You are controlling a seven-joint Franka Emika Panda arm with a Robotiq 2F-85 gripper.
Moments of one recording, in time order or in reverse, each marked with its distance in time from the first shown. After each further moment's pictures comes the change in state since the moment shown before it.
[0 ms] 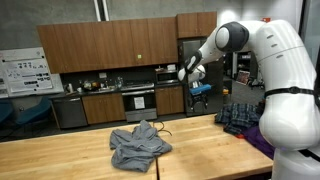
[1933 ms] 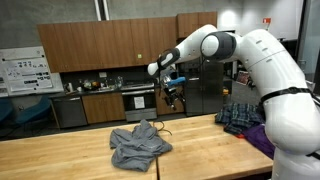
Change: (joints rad) arm 0.189 0.156 0.171 0.397 -0.082 -0.565 -0.271
